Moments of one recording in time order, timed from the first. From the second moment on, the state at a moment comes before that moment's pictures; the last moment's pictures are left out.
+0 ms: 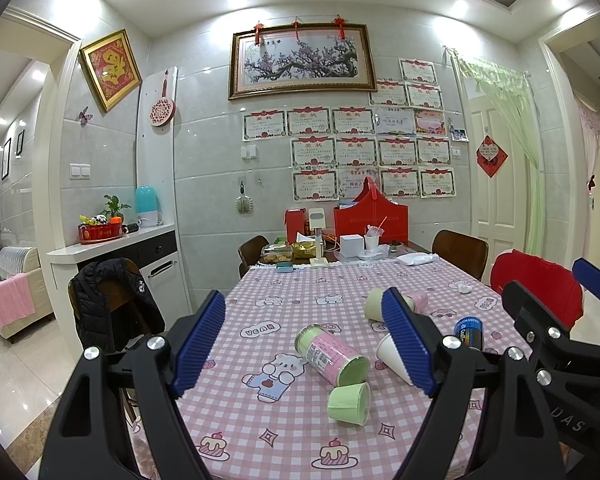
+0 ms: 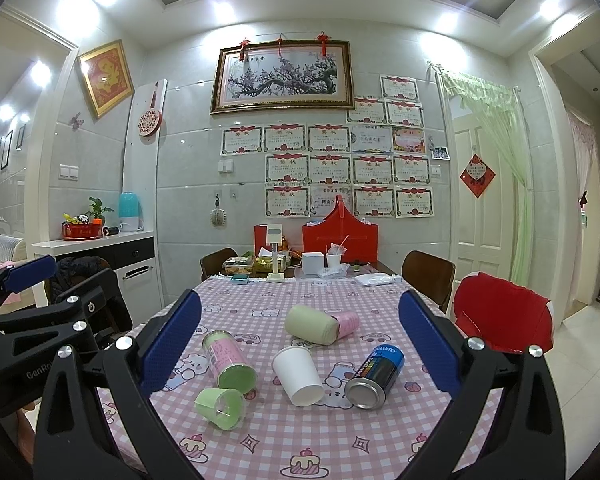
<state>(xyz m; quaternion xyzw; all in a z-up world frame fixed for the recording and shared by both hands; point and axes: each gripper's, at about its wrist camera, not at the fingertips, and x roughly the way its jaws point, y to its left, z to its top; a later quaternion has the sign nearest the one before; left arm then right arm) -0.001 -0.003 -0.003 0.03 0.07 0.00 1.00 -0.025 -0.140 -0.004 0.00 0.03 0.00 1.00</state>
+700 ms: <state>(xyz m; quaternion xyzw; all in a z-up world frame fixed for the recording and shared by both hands) 0.024 0.000 -0.019 0.04 0.11 -0.01 0.99 -0.004 -0.145 -0.024 0.01 0.07 0.00 1.00</state>
